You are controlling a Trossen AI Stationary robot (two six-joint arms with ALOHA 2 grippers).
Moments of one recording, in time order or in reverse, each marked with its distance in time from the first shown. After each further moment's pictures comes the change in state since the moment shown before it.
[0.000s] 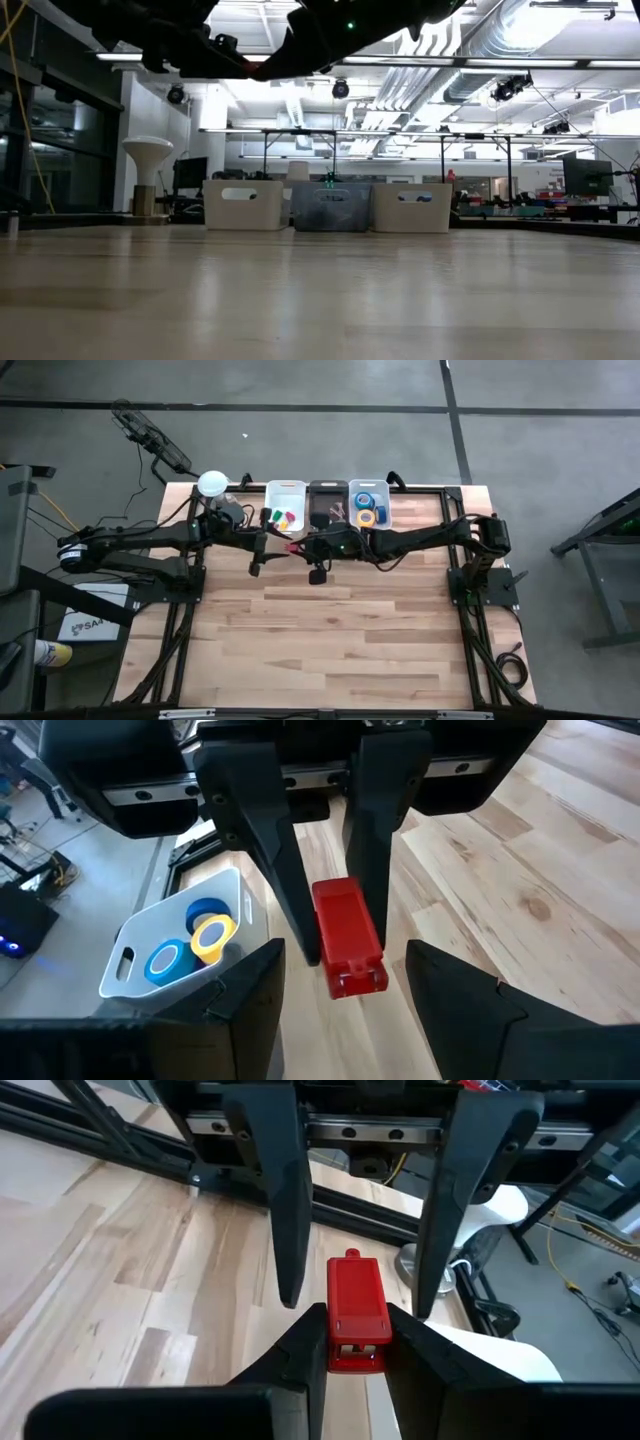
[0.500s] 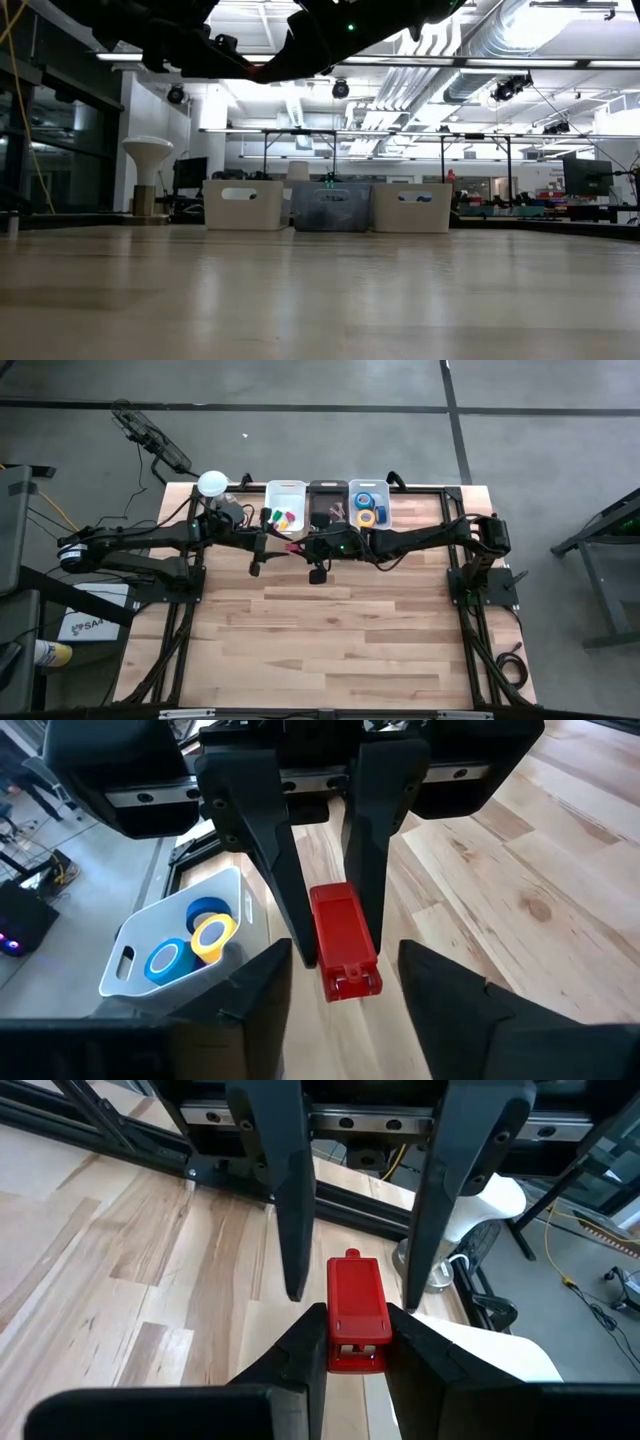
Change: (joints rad) left arm 0.000 0.000 0.000 0.001 -0.002 -0.005; right arm 0.000 0.000 0.000 -0.010 0.011 0.000
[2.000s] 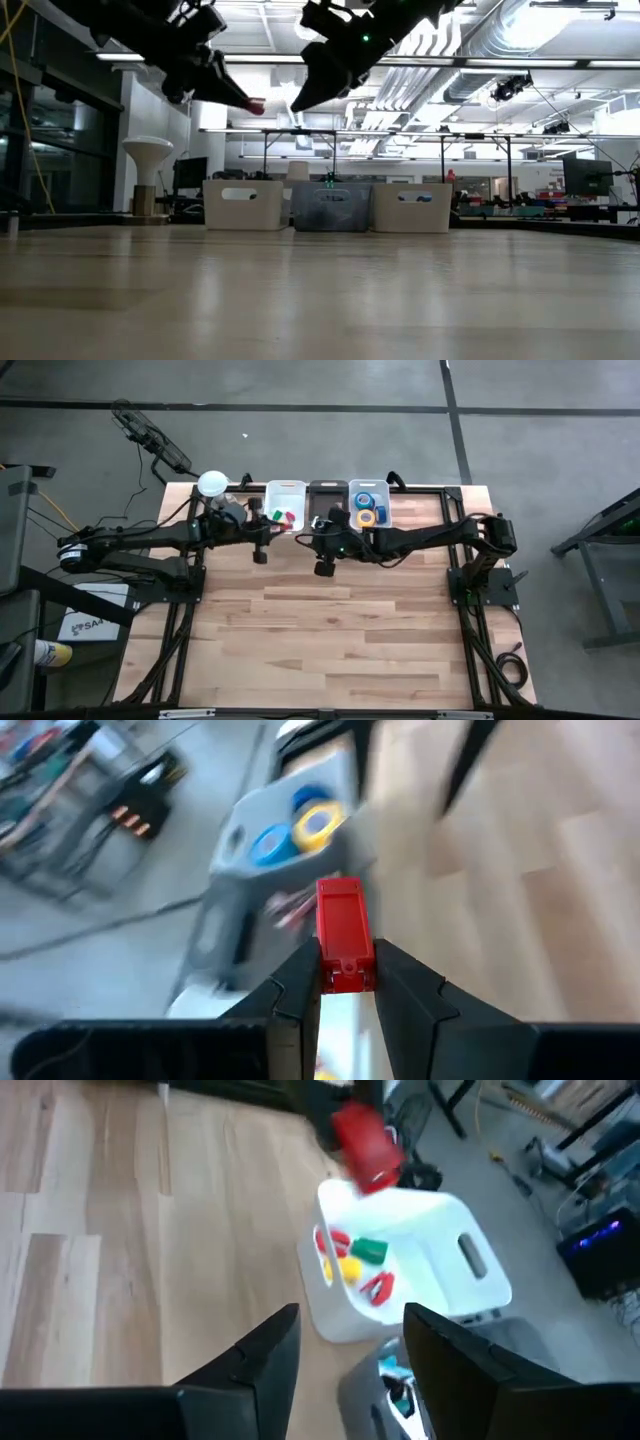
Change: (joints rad) left arm 0.000 0.000 0.000 -0.069 -0.365 -0.017; right arm 0.006 -0.043 0.000 -0.261 0.273 0.159
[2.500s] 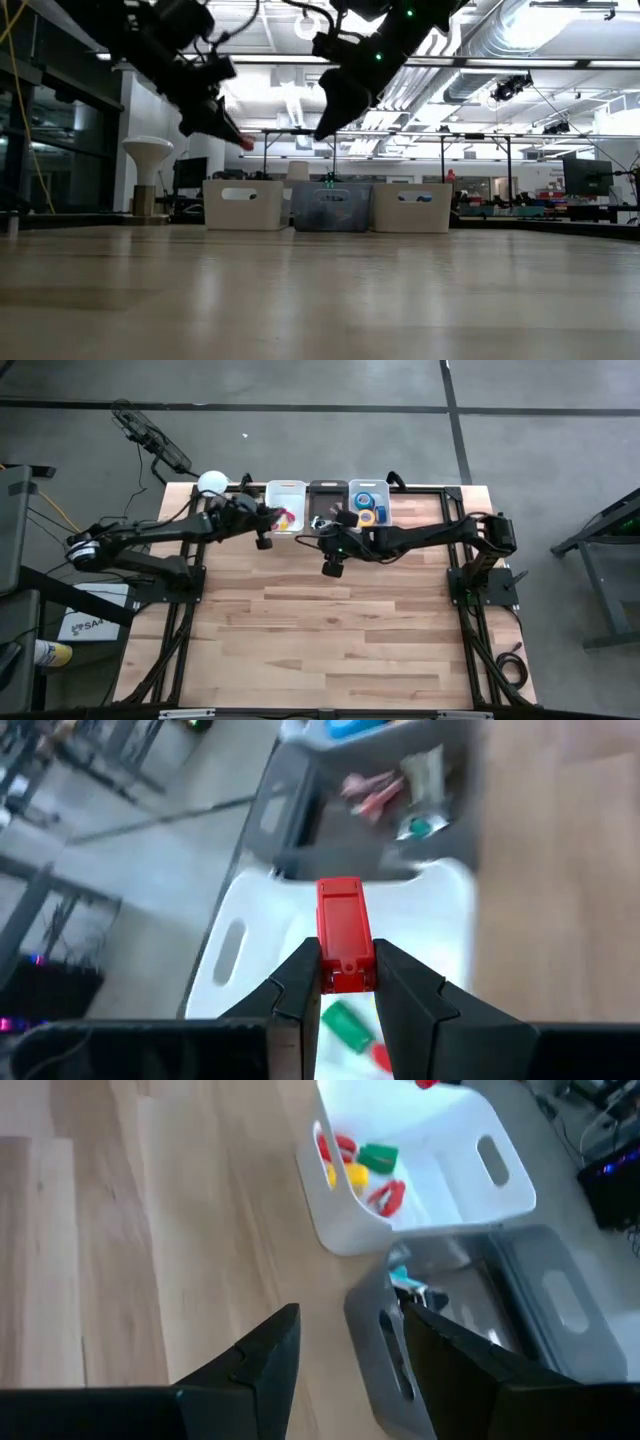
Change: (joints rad) left arm 0.129 0.125 0.000 -0.002 -0.177 -0.012; right arm -0.021 -0.002 -0.019 -0.183 0.001 0.107
